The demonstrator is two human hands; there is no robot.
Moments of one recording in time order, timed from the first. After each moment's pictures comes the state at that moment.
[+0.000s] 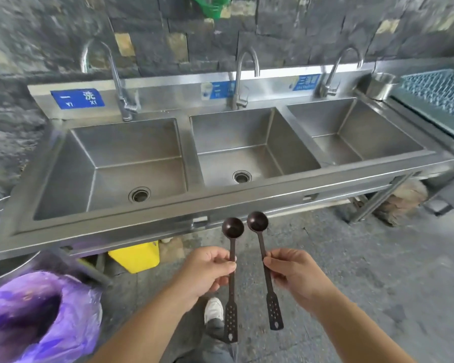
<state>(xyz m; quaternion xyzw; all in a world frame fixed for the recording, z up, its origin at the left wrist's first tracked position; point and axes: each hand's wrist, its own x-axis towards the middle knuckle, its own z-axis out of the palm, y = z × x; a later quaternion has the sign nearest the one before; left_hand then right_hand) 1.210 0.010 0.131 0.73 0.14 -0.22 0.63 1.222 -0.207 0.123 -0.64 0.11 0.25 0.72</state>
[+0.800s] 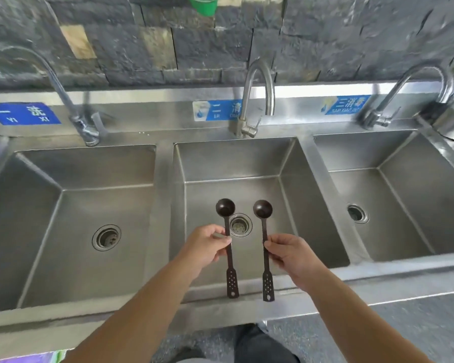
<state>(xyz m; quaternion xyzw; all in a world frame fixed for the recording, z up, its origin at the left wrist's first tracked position) 1.631 -0.040 0.086 0.71 0.25 -0.19 0.63 1.658 -0.250 0.081 -0.66 0.13 0.30 0.67</state>
